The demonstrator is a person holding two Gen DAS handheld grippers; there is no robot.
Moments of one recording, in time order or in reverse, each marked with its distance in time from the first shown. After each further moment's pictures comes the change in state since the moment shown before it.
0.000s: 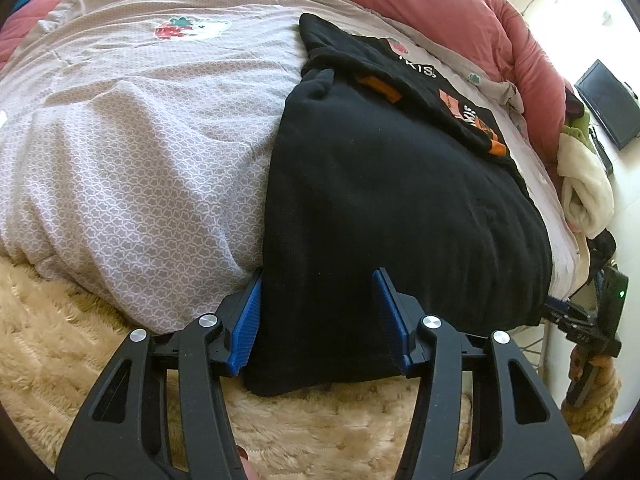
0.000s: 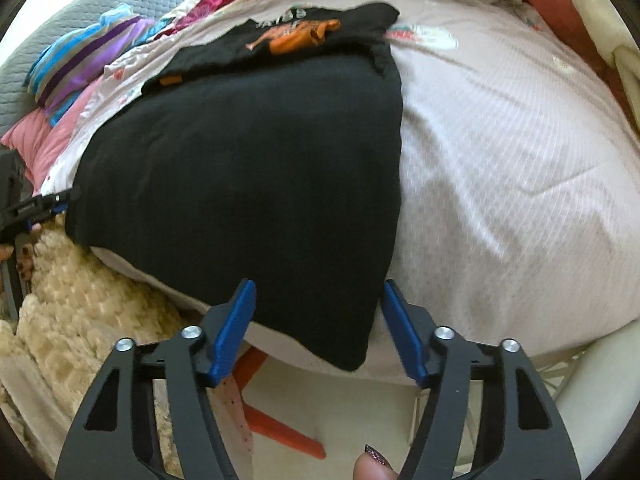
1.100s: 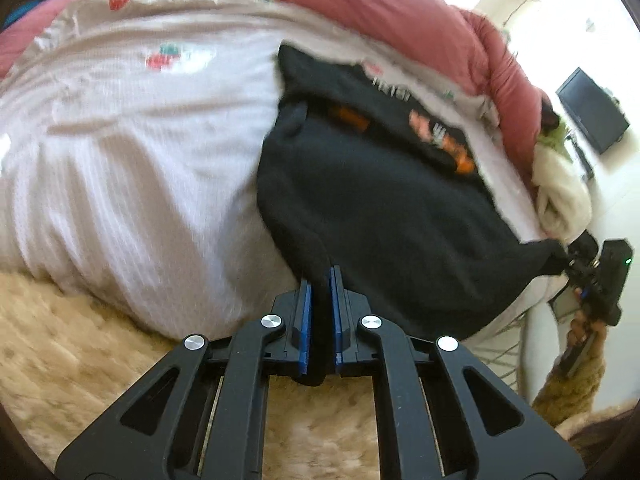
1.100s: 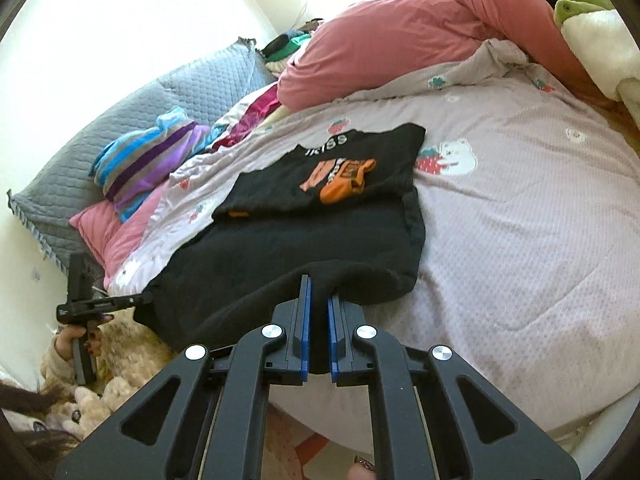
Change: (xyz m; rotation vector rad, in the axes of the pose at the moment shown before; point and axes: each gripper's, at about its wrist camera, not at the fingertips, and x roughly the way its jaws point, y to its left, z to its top) left arm -0.042 -0.010 0.013 0.010 -0.068 -0.079; right arm -0.068 -0.022 0.056 0.070 -0.361 0.267
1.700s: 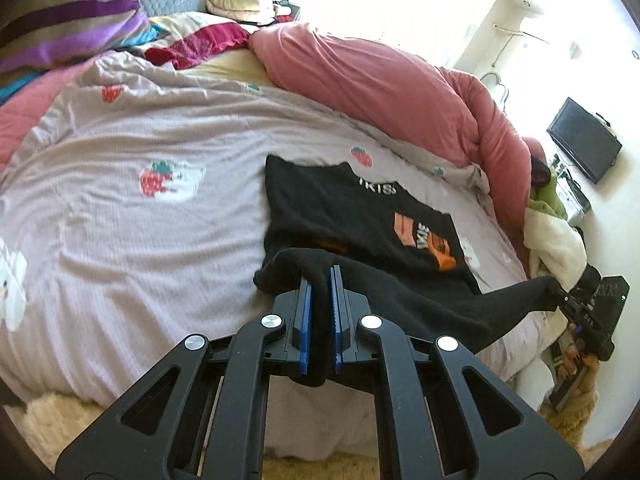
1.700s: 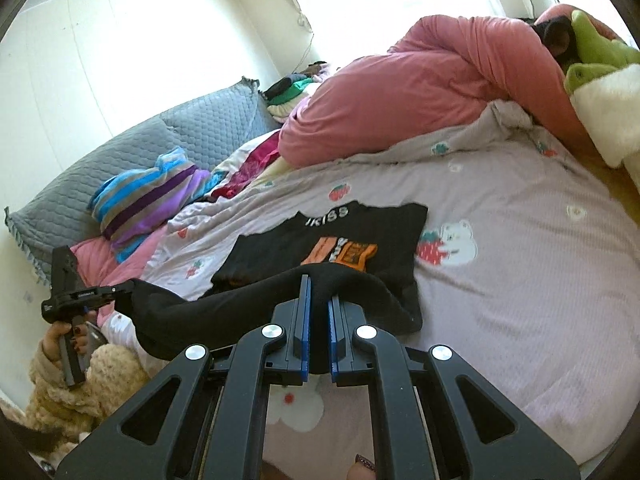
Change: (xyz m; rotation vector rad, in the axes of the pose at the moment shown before) left arm -0.029 -0.023 0.086 0.030 -0.194 0.028; right arm -0.005 0.009 0.057 -0.038 -0.170 -0.025
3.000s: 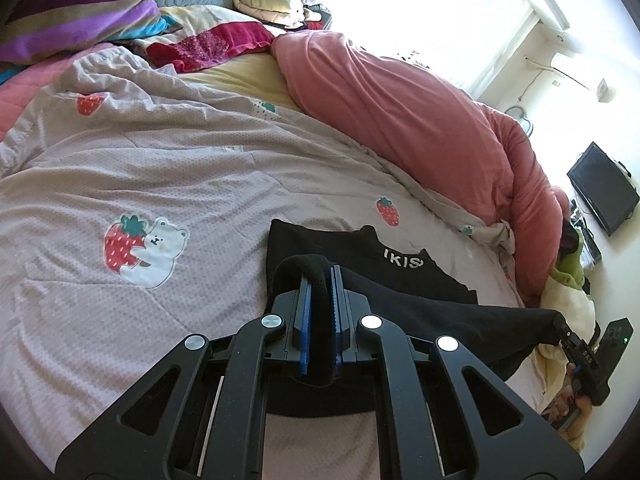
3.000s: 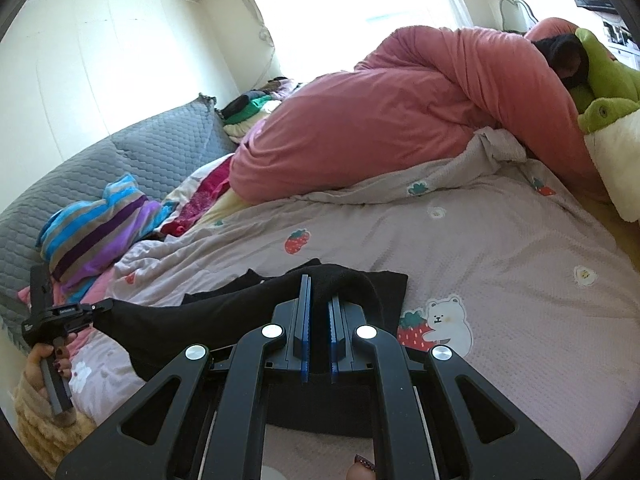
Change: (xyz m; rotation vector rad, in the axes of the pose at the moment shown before) left arm 0.093 0.026 0.093 -0.128 -0.026 0.012; right arm 0.091 -0.021 0.079 0.039 -0.051 -0.161
